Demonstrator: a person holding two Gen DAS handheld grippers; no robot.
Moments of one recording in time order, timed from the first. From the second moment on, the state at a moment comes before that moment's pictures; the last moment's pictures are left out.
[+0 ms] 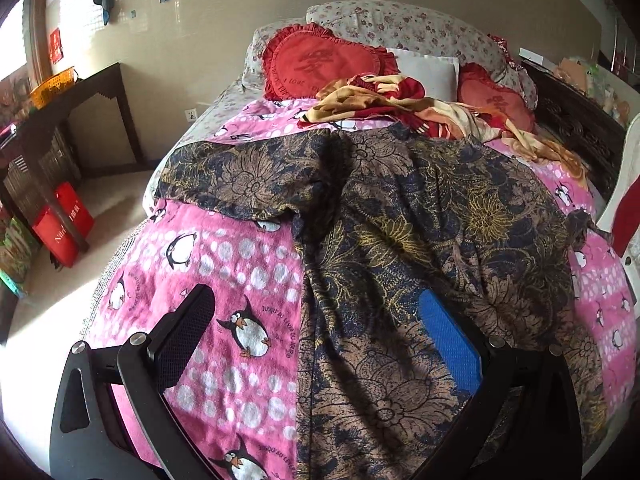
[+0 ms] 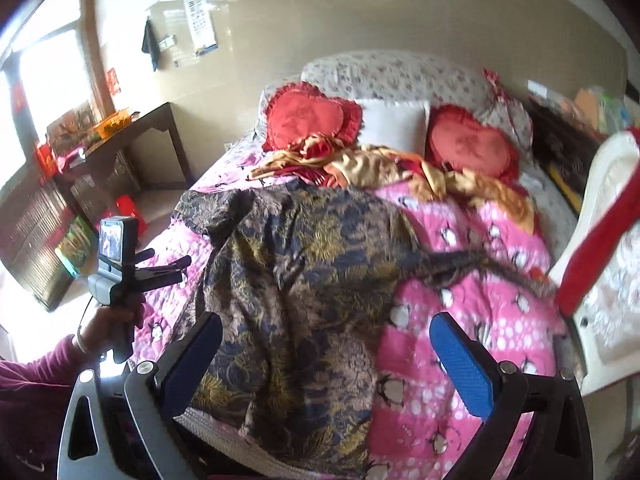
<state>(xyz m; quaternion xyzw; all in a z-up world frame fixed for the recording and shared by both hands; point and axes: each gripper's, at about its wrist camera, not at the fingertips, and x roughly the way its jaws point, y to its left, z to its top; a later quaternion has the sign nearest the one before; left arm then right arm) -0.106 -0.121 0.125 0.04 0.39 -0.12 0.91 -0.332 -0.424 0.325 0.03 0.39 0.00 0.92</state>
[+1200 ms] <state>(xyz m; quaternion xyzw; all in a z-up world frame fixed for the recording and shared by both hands) -0.025 -0.123 0.123 0.04 0.39 -0.08 0.92 -0.085 -0.347 0.184 0.05 0.38 -0.02 0.92</state>
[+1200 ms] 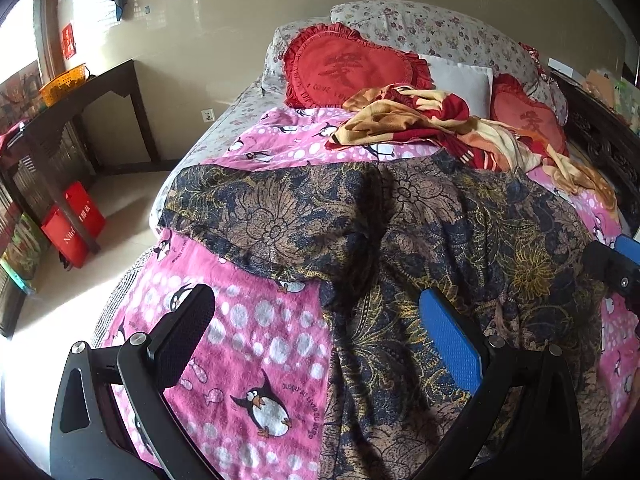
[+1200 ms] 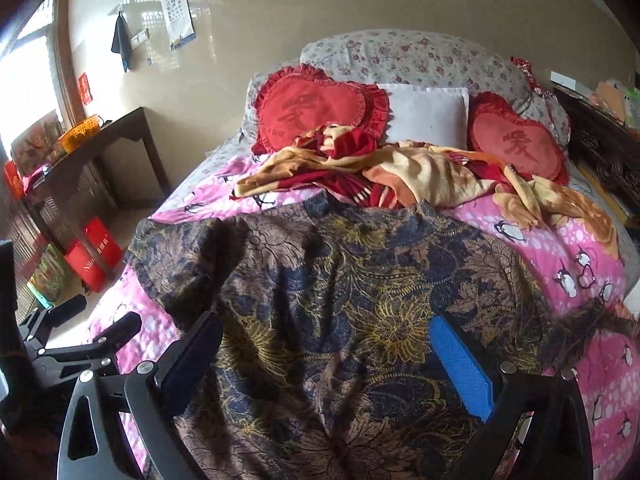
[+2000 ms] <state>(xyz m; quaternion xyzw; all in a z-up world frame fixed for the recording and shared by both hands) -0.007 -0.147 0.103 0.05 0.41 -0.09 0.91 -0.067 -0.358 0.147 0.07 0.43 -0.06 0.90</state>
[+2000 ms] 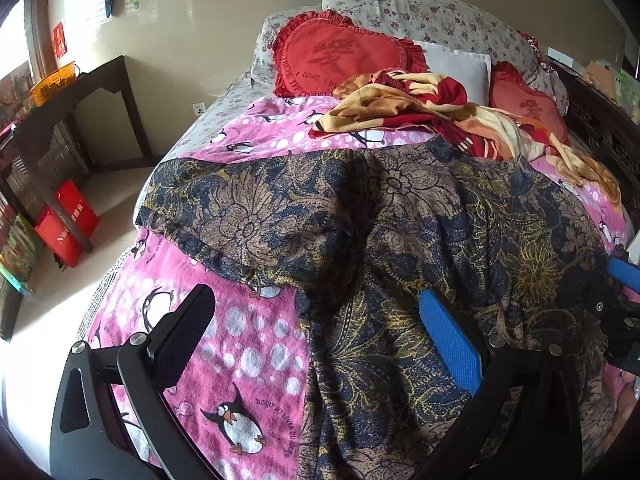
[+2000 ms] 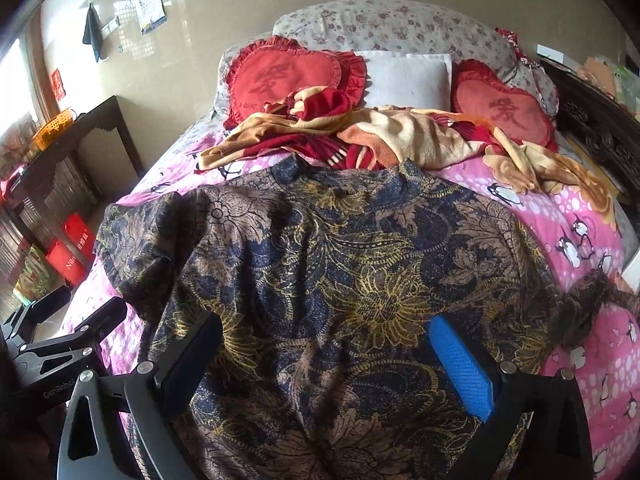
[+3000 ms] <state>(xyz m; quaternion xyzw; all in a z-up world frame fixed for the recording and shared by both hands) -0.001 -0.162 0.093 0.05 0.42 -0.09 0.90 -0.062 -0.369 0.128 0.09 0.45 -0.09 0.89</state>
